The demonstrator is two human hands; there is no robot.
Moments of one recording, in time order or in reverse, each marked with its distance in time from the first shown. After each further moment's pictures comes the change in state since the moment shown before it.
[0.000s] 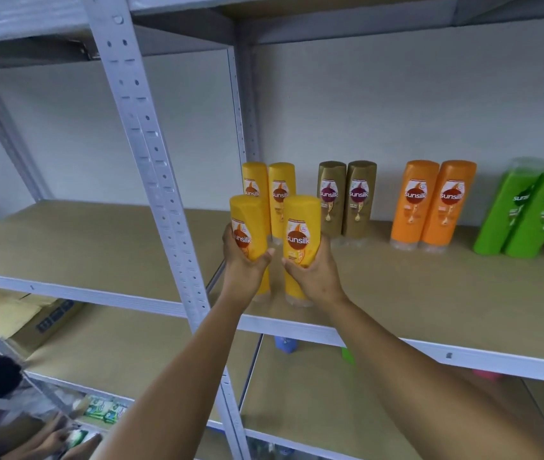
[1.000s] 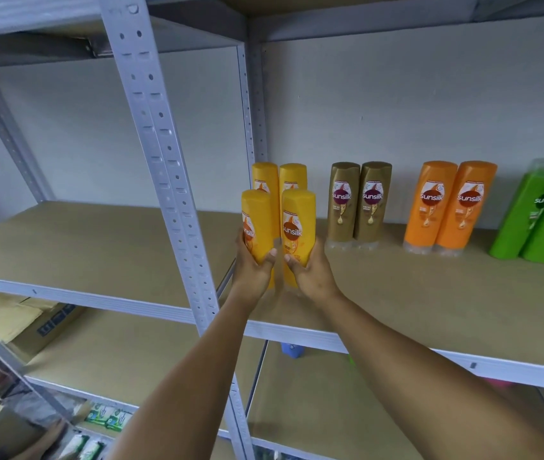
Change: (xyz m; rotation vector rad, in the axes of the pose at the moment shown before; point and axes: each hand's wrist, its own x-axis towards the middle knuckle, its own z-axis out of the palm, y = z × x) left_hand 0.022 -0.023 -0.001 -0.005 -0.063 0.036; right_hand 0.025 0.014 0.034 -0.011 -0.079 0.033
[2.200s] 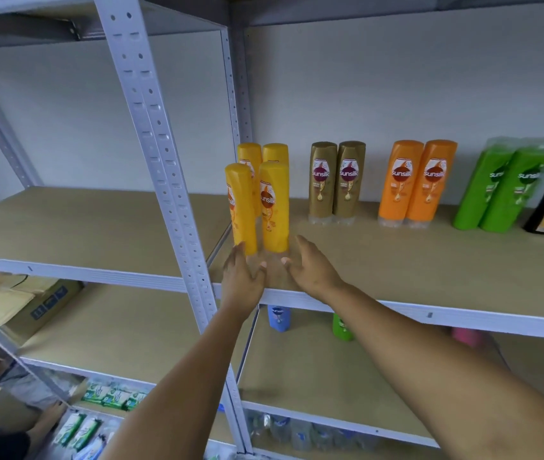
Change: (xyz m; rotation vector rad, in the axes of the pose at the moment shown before) left_hand -0.076 -0.025 0.003 0.406 -0.042 -0.047; right_hand -0.064 0.001 -0.044 -0.576 -0.199 0.019
